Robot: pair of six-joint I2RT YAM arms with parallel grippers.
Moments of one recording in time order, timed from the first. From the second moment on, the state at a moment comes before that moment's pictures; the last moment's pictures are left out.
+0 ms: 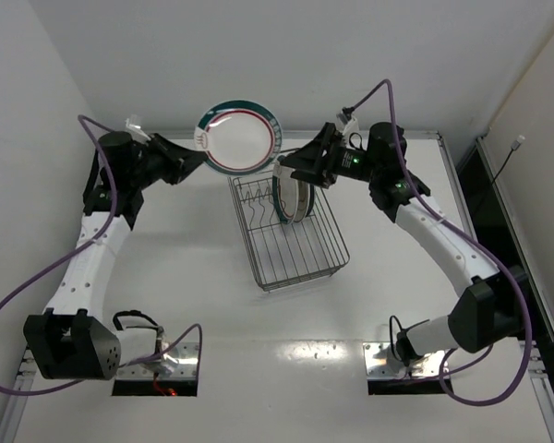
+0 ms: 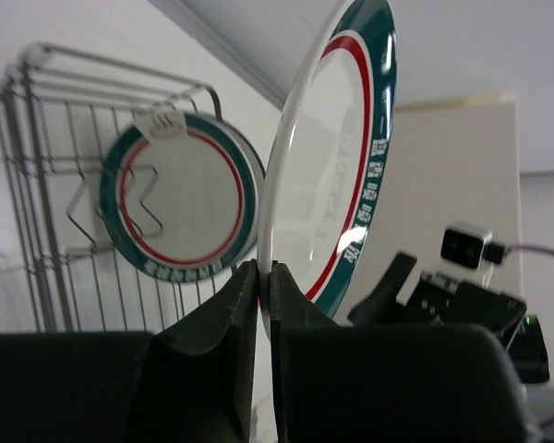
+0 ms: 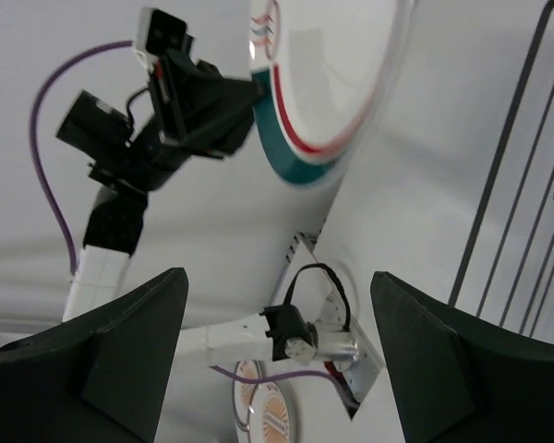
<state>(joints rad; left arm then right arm) 0.03 1.23 1.19 -0.23 0.51 -1.06 0.36 1.43 1.21 0.07 -0.74 1.00</state>
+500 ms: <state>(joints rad) -0.19 1.21 1.14 -0.25 0.46 -1.08 0.36 1.49 1.17 0.18 -0.74 1.08</state>
